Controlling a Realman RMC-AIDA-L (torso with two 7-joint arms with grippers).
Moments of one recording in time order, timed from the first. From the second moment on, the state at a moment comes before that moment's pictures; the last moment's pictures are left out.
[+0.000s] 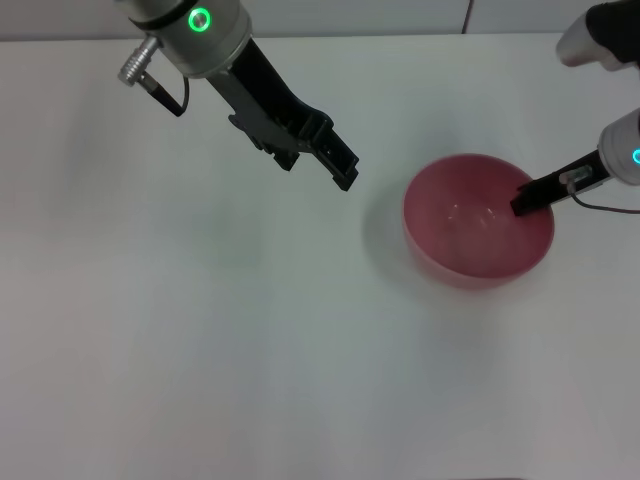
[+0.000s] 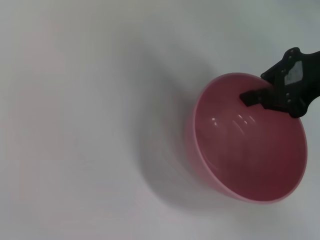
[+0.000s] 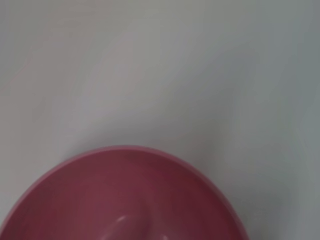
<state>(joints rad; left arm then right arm) -1.17 -2.05 1.07 0.78 -0.57 -1.58 0.43 0.86 1.99 -0.96 -0.45 0.46 1.04 -0.71</state>
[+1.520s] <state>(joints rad) -1.17 -2.05 1.07 0.78 -0.57 -1.57 0.43 0.87 1.99 -0.97 -0.46 0.47 1.06 -0.74</state>
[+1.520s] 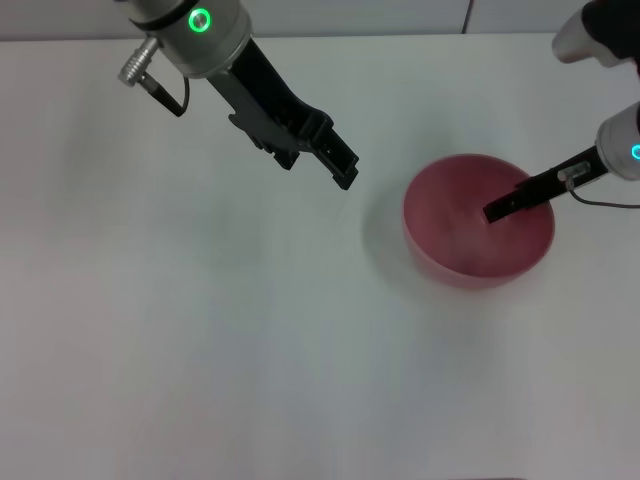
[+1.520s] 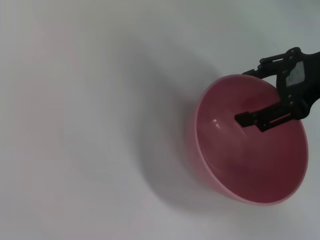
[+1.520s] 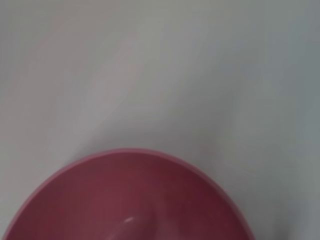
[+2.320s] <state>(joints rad) -1.14 -2.04 1.07 0.78 -0.57 -1.58 0.43 0.87 1.99 -0.96 -0.60 0.47 1.24 -0.68</state>
